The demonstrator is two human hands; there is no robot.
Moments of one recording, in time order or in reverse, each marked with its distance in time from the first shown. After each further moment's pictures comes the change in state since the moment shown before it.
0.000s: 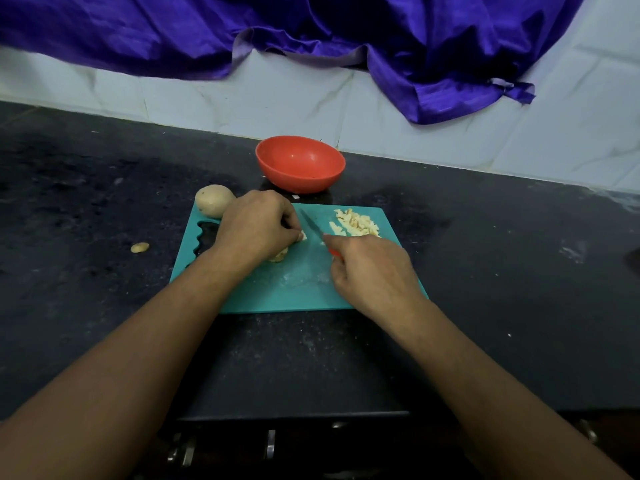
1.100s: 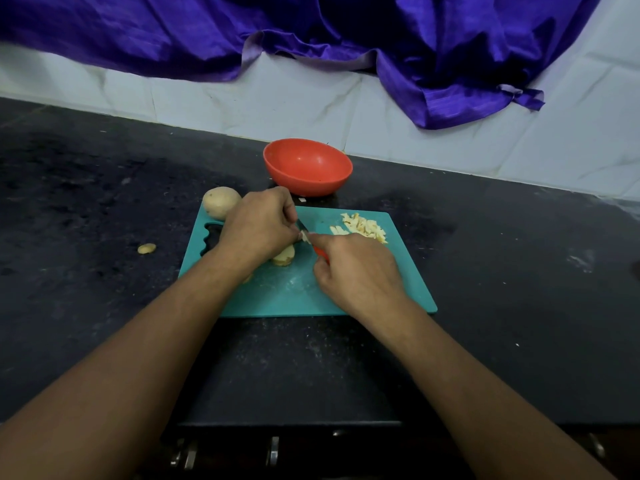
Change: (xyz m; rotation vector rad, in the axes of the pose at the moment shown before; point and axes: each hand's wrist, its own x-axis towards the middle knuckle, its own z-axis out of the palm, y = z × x) left_hand 0.005 -0.007 0.001 -0.134 0.025 -0.109; right_hand 0.014 -0.023 0.005 0.054 0.037 -0.030
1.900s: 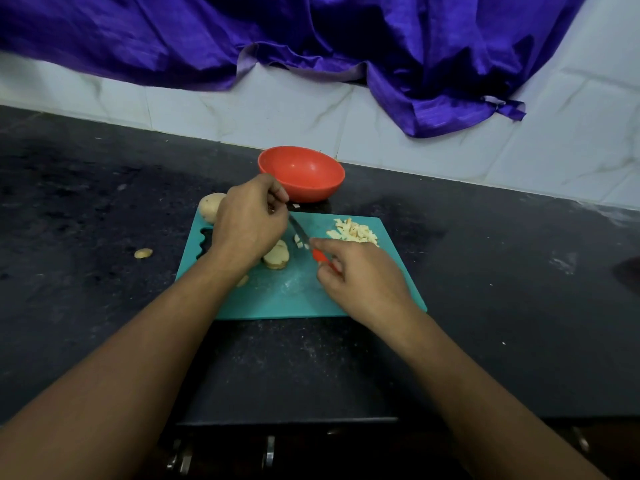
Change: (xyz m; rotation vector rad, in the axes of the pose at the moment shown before) left_hand -0.001 0.001 -0.006 -0.181 0.260 0.080; right_hand -0.013 0.018 0.002 0.225 0.047 0.034
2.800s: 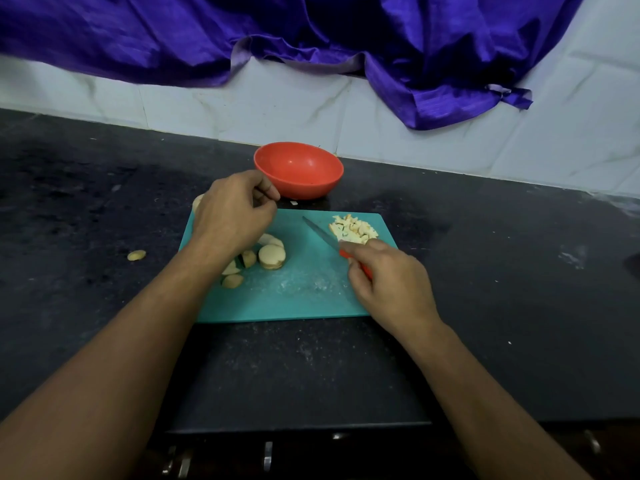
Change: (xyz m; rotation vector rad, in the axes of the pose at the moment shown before) left_hand 0.007 -0.006 -0.013 0.073 -0.071 -0.040; right_hand -0.013 0.048 0.010 -0.080 0.208 -0.052
